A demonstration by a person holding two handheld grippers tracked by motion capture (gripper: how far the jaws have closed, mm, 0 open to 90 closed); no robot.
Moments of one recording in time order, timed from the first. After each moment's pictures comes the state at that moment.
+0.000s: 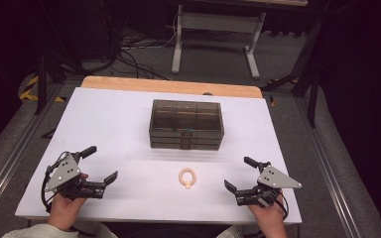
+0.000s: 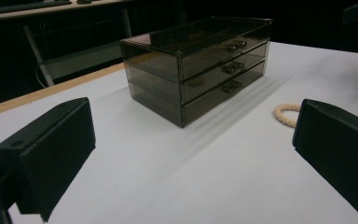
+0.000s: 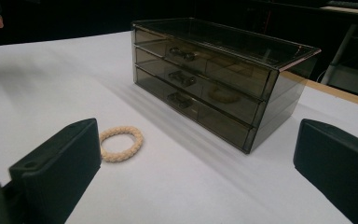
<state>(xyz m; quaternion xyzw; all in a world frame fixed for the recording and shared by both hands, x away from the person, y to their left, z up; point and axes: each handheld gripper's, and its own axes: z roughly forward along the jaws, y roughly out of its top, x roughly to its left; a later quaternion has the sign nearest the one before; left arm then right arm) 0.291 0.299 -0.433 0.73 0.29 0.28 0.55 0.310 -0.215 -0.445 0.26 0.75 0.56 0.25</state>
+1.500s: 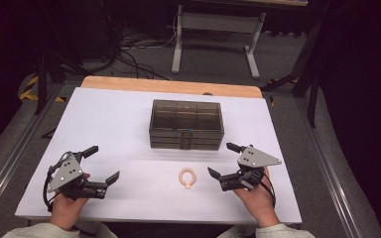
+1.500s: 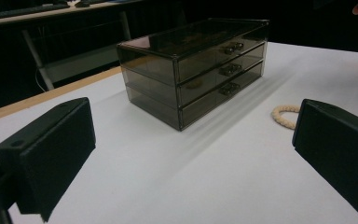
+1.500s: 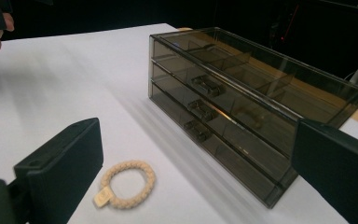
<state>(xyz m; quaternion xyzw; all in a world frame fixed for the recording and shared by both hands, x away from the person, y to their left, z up) 0.292 0.294 -0.432 0.73 0.28 0.29 0.55 0.340 -0.167 -0.407 0.23 0.78 0.53 0.23</state>
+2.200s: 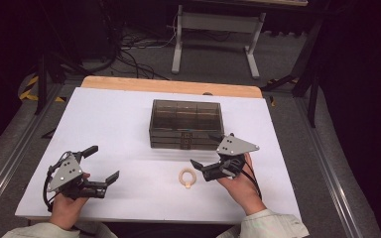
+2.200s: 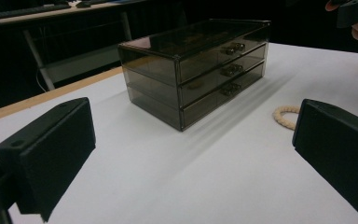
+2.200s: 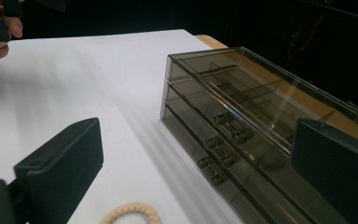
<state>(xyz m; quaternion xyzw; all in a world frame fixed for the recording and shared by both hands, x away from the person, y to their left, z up) 0.292 0.294 -0.432 0.73 0.28 0.29 0.55 0.365 -0.121 -0.395 0.18 0.80 0.53 0.22</state>
